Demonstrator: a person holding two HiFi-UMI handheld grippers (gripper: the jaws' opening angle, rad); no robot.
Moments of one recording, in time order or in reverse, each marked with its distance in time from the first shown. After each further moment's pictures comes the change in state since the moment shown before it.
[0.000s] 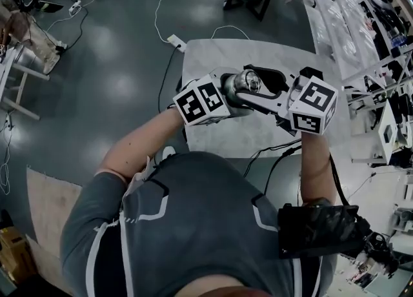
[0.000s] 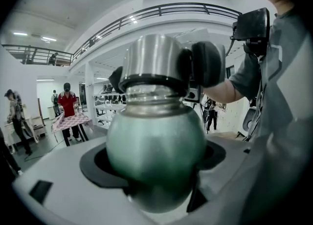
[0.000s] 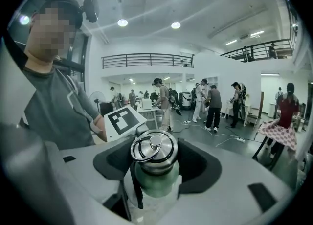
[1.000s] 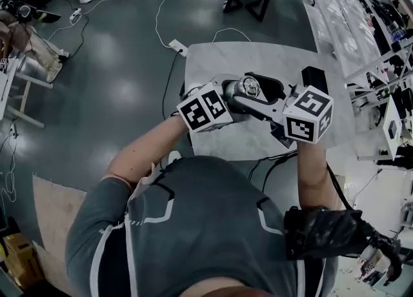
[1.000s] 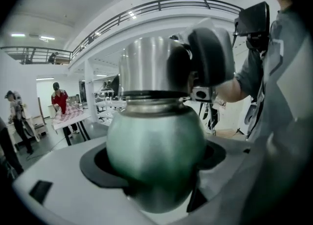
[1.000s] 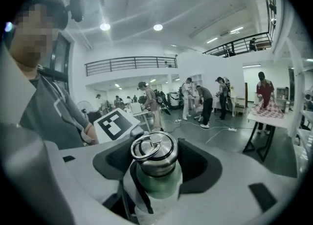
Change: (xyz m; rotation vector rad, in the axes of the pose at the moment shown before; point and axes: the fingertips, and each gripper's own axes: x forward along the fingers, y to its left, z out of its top) left arm 0.006 -0.002 -0.015 0.001 0.056 0.012; right arm 0.004 -0.006 -0.017 0.144 -0.021 -0.124
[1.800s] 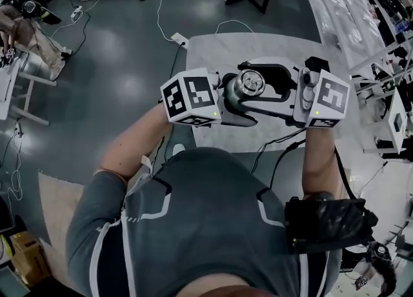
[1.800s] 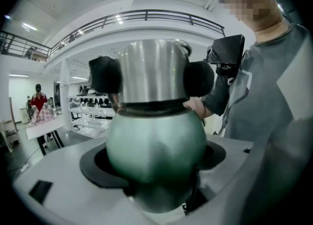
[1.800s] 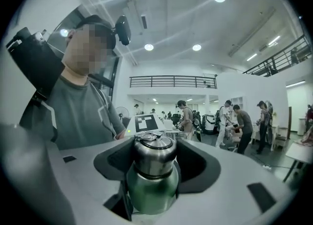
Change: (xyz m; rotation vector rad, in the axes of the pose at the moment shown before) left arm -0.042 -0.059 0.056 0.063 -0.106 -0.282; right arm -0.036 0.066 0.046 -0.308 -0.237 0.406
